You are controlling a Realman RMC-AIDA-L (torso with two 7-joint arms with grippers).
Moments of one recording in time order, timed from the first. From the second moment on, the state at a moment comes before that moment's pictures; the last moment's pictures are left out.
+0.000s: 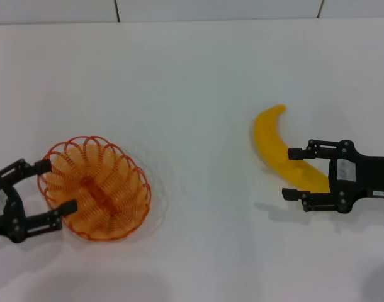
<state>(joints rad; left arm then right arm) -0.24 -2.03 0.70 0.62 1.82 1.64 -0.92 0.48 2.00 -0.29 -0.48 -2.37 -1.71 0.83</state>
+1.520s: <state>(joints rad) -0.77 -2.04 0.99 0.91 2.59 1.41 -1.64 0.53 2.00 -0.30 -0.47 -2.36 -1.71 0.87</state>
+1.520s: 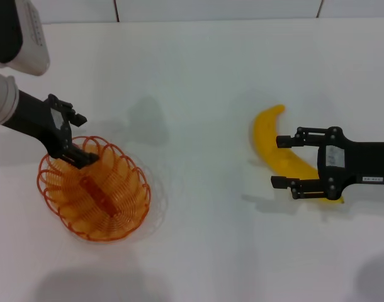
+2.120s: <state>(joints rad) -0.79 -2.04 1.03 0.89 2.61 1.39 -1.70 0.53 2.00 -0.30 -0.47 -2.36 -1.71 0.87</state>
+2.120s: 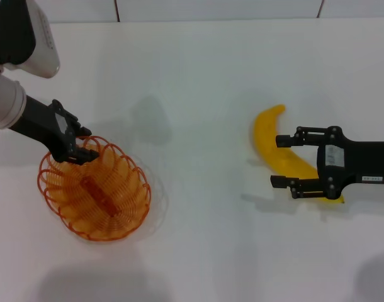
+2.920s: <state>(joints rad) -0.79 -2.04 1.04 0.88 2.63 1.39 -1.72 0.52 2.00 -0.29 -0.47 -2.35 -1.71 0.87</state>
